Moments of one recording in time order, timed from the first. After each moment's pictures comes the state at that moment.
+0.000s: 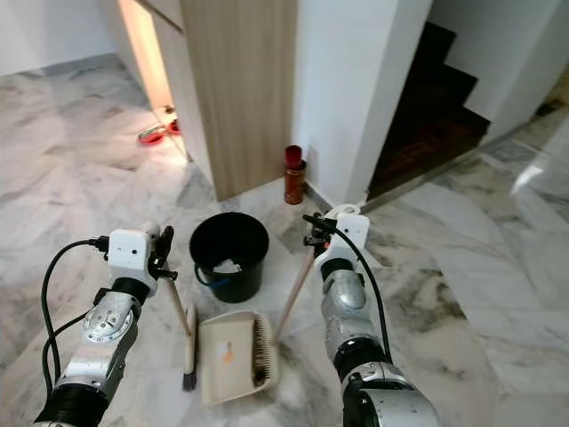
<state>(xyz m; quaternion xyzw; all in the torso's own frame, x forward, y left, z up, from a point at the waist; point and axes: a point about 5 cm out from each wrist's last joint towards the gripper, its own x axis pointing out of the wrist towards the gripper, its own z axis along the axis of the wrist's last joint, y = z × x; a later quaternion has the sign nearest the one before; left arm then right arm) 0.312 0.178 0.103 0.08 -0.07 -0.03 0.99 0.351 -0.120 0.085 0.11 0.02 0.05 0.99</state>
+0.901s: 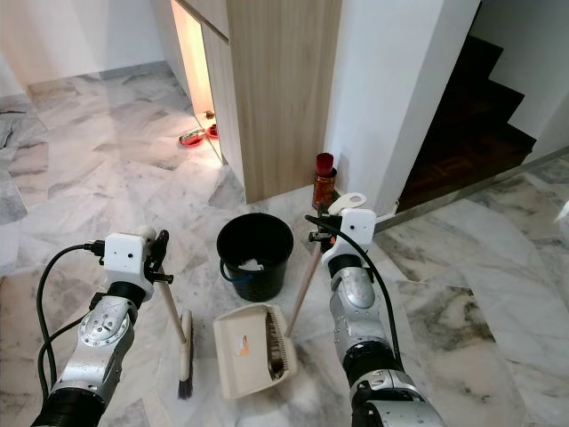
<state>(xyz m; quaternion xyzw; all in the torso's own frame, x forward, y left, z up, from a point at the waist) 0.309 0.180 0.099 0.08 -0.06 -0.02 0.99 0.350 -0.139 0.097 0.07 -0.02 0.04 1.00</state>
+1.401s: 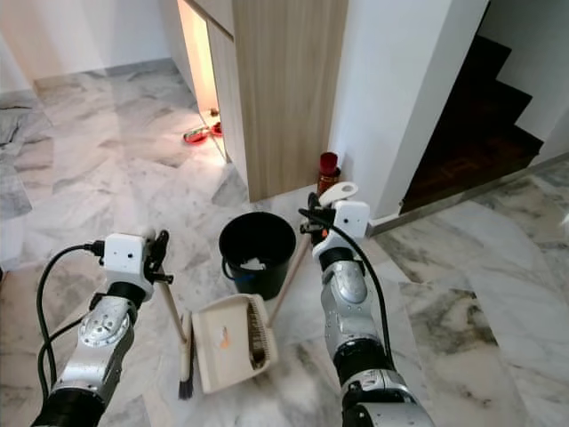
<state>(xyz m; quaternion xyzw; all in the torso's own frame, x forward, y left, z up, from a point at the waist) 0.307 0.182 0.097 0.08 -0.06 -0.02 1.00 0.353 -0.116 0.119 0.10 -0.07 0.08 0.99</state>
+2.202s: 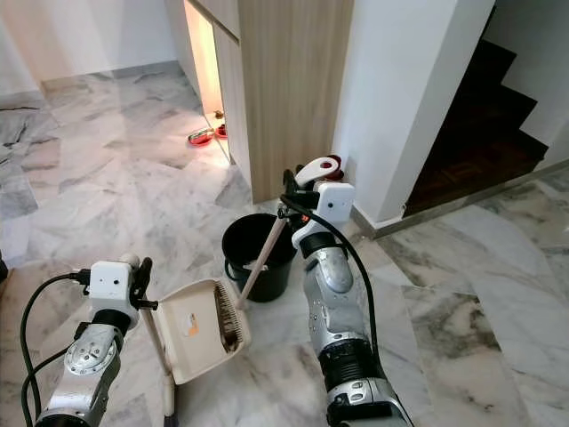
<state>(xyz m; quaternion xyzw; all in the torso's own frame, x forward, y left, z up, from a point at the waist) 0.287 0.202 0.067 0.08 -0.01 0.02 1.00 0.346 -0.091 0.157 0.13 -0.12 0.14 0.97</state>
